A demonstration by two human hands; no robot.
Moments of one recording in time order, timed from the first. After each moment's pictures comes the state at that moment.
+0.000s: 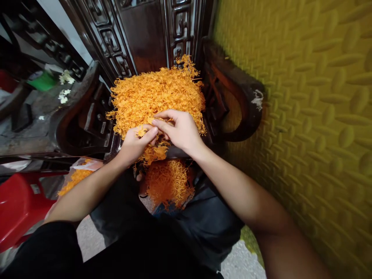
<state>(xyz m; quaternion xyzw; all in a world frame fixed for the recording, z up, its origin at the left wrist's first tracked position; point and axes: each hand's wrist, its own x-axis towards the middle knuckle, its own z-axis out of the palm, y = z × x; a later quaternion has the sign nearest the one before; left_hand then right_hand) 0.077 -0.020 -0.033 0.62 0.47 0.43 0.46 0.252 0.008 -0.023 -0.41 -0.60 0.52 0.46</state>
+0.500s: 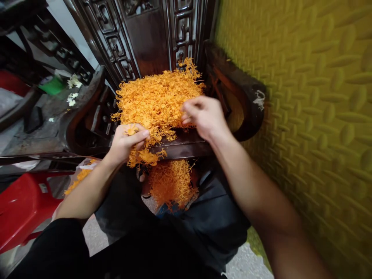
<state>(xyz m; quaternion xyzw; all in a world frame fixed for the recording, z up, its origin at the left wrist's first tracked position) 0.044 -0.029 -0.010 0.57 0.45 0.44 0.52 0.288 0.053 -0.030 -0.41 -0.45 0.55 0.57</state>
